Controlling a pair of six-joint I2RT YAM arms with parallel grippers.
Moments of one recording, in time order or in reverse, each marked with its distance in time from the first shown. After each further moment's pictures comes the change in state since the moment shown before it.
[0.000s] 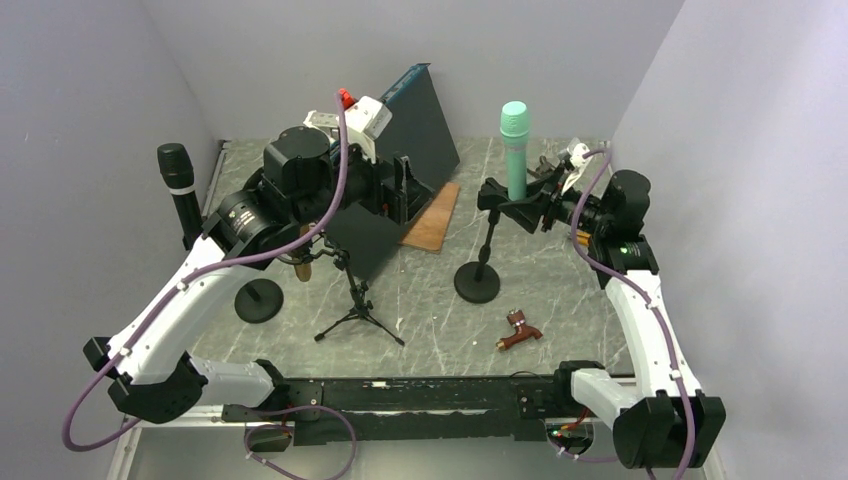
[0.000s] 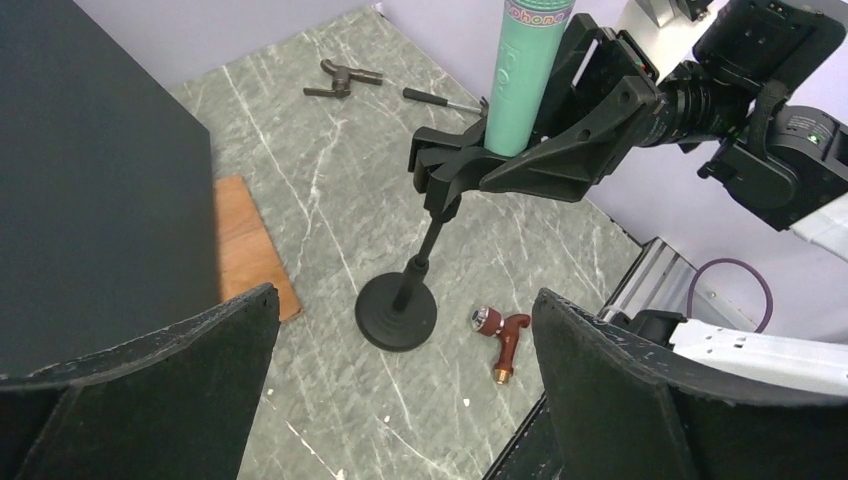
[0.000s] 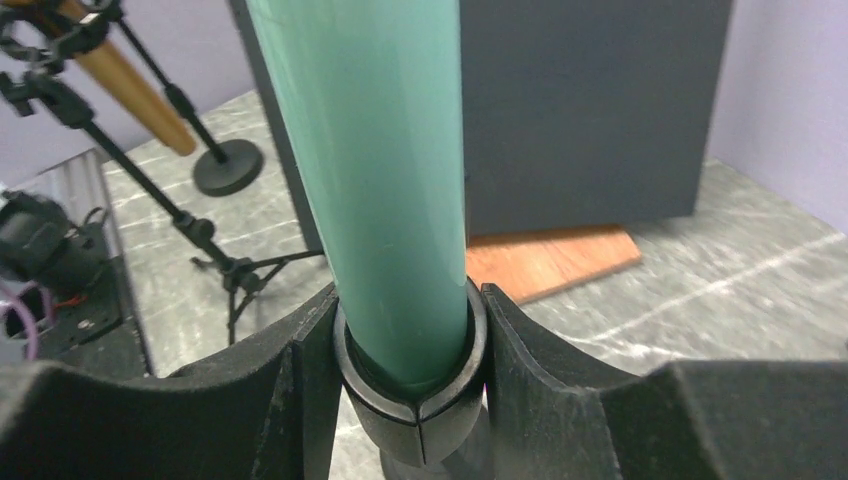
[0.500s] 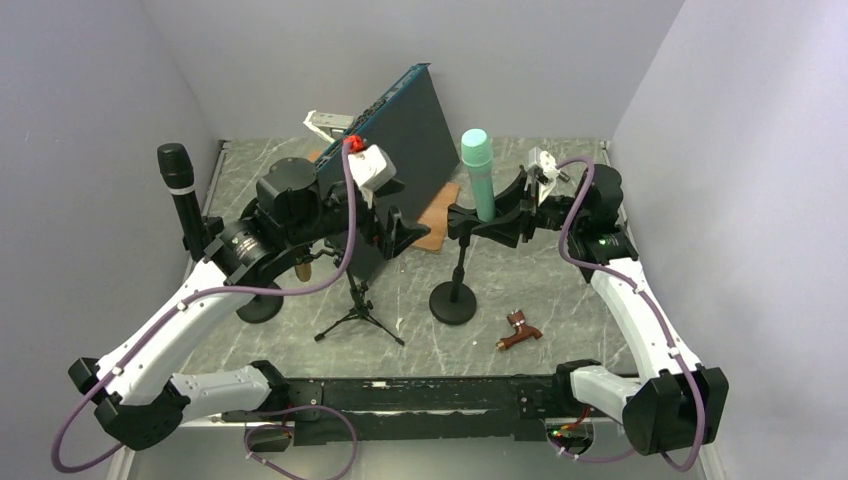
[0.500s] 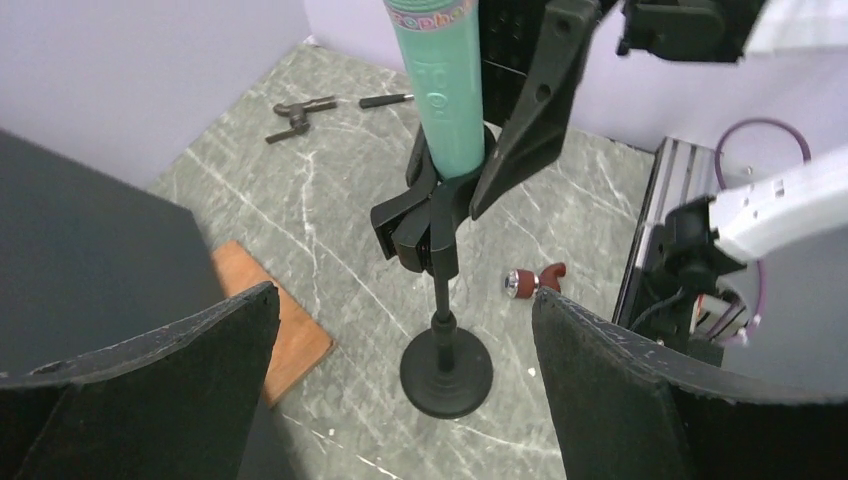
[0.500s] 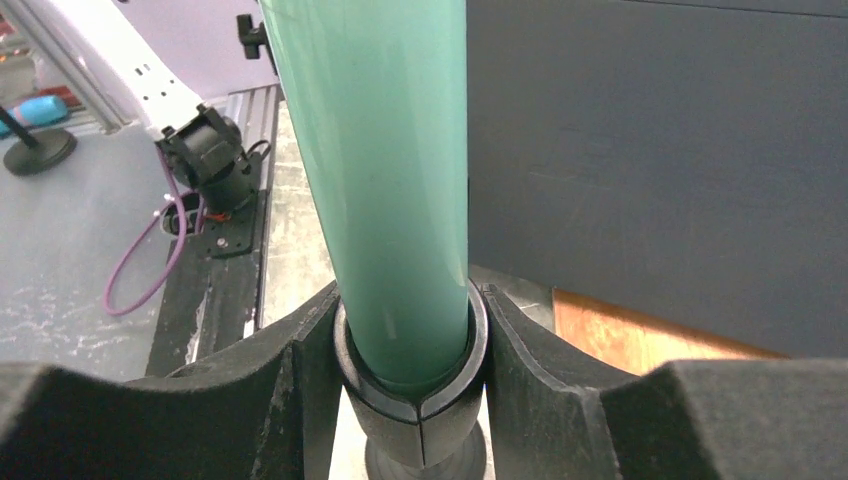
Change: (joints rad) left arm 0.027 -0.137 -0.283 0.219 0.226 0.274; right arm 0.151 0.097 -0.002 0.150 -0.289 0.008
